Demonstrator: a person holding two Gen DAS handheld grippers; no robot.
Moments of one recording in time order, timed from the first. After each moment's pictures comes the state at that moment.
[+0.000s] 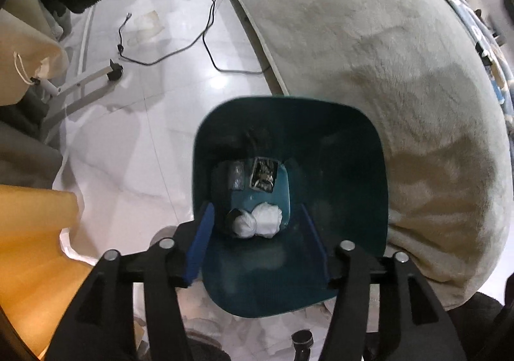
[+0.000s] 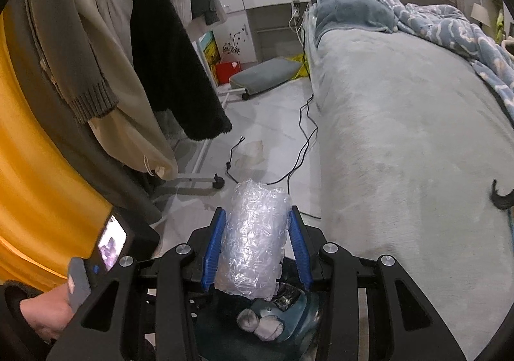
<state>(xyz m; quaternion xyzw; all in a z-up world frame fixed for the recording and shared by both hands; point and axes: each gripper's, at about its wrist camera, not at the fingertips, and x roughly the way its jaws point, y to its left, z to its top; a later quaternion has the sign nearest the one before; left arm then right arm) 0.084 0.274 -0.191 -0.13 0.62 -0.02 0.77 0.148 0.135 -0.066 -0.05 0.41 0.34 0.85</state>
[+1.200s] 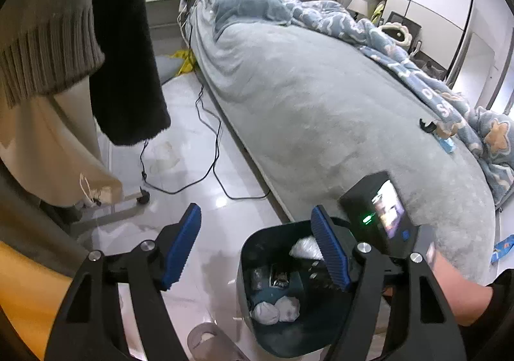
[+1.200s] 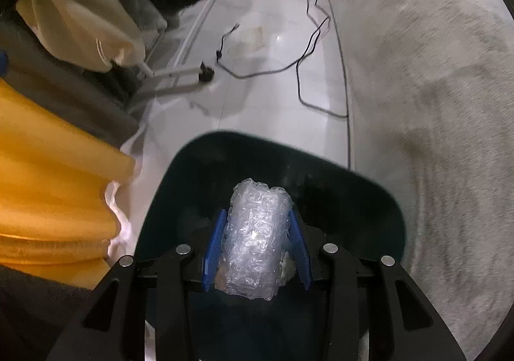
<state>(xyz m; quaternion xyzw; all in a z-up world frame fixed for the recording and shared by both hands) 0.059 0.310 -0.071 -0.07 0.39 -0.03 0.92 0.145 0.201 -0.225 -0.13 0.59 0.30 0.74</state>
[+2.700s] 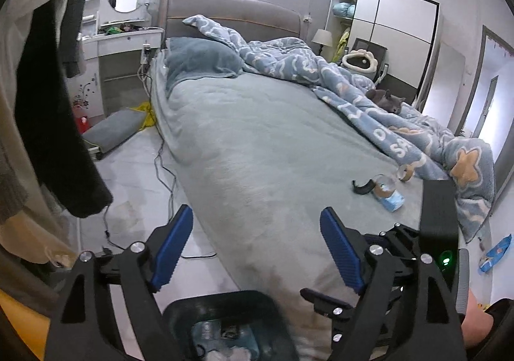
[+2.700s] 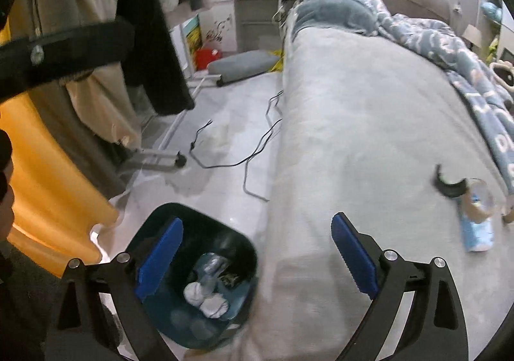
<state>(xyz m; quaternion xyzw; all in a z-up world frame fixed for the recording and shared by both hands) 0.105 0.180 0.009 -0.06 0.30 -0.07 0.95 0.142 0.060 -0.067 -0.12 0.39 0.30 0.86</state>
